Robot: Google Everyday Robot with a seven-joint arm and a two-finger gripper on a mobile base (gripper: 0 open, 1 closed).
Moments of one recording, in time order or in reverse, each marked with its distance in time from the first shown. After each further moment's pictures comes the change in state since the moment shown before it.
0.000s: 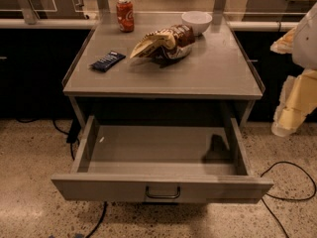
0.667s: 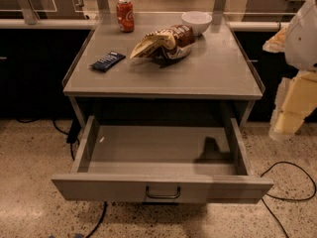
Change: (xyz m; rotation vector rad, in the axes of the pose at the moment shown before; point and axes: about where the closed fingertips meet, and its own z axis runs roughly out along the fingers) arm -0.012 0.014 -0.009 -0.001 0.029 -0.051
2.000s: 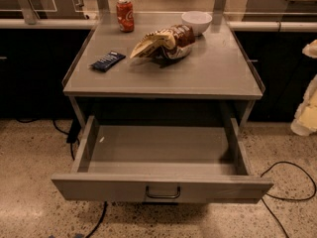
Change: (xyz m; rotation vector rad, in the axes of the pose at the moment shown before) arm 0.057 -0.019 0.003 0.013 -0.026 0.231
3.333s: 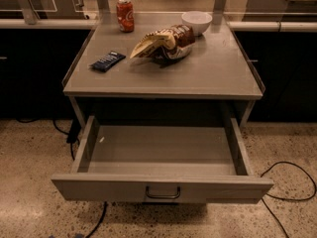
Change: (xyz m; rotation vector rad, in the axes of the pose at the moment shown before) arm 0.089 -0.046 0.043 -0.024 0.034 0.095
